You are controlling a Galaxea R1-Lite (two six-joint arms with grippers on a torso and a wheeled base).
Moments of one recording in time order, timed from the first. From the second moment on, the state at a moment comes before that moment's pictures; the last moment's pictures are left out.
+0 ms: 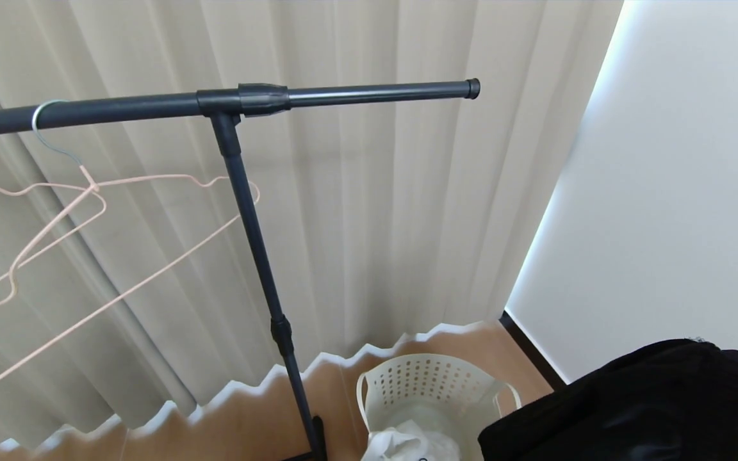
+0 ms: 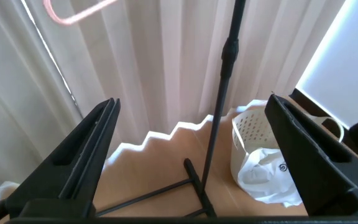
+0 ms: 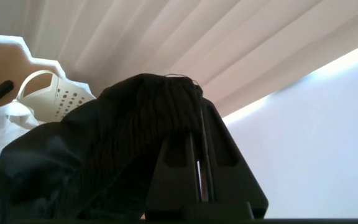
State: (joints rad) left arm 0.00 0.00 -0.02 0.06 -0.09 0.03; right arm 0.40 0.76 -0.27 -0.34 -0.06 -0.69
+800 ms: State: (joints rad) left arm 0.00 0.00 -0.02 0.06 -0.09 0.03; right arm 0.40 0.76 -0.26 -0.34 -0.06 -0.69
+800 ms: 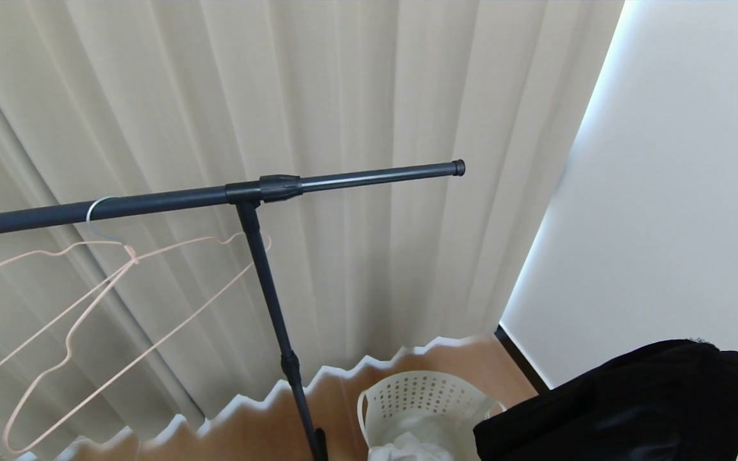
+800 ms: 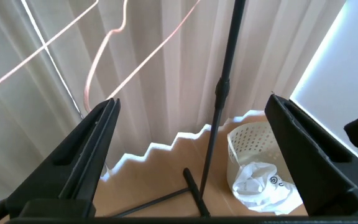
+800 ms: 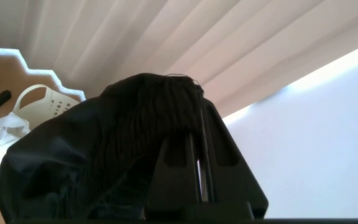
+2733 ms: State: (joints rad) left arm 0.00 0.00 -0.02 0.06 -0.09 0.02; right arm 0.40 0.76 -0.25 -0.34 -0.05 -0.69
